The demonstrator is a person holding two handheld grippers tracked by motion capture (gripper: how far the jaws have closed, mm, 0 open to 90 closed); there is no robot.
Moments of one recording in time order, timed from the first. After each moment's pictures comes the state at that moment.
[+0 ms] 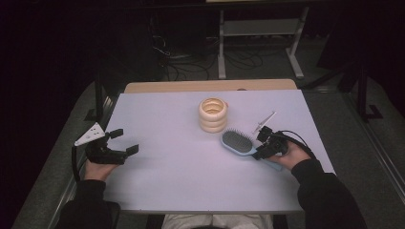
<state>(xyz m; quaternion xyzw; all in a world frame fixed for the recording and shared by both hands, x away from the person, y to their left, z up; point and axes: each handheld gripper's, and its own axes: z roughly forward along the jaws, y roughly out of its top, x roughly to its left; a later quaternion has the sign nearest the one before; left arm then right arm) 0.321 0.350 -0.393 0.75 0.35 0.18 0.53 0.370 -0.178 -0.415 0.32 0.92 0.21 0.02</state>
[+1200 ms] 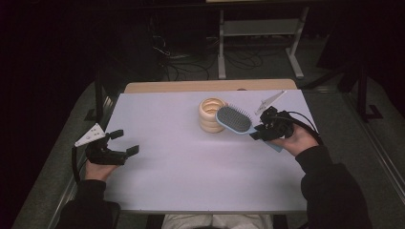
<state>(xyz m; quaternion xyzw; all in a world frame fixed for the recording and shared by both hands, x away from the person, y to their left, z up) 0.320 0.349 -0.393 0.75 0.35 0.17 0.53 0.367 -0.171 -0.329 0.27 0.92 0.28 0.09</state>
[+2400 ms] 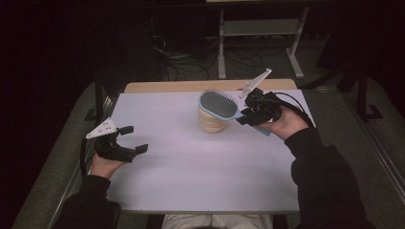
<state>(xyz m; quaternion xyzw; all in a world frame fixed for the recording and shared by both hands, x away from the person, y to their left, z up) 0.333 0.319 -0.372 0.79 0.31 0.15 0.51 0.375 -0.129 -0.271 0.23 0.92 0.28 0.12</state>
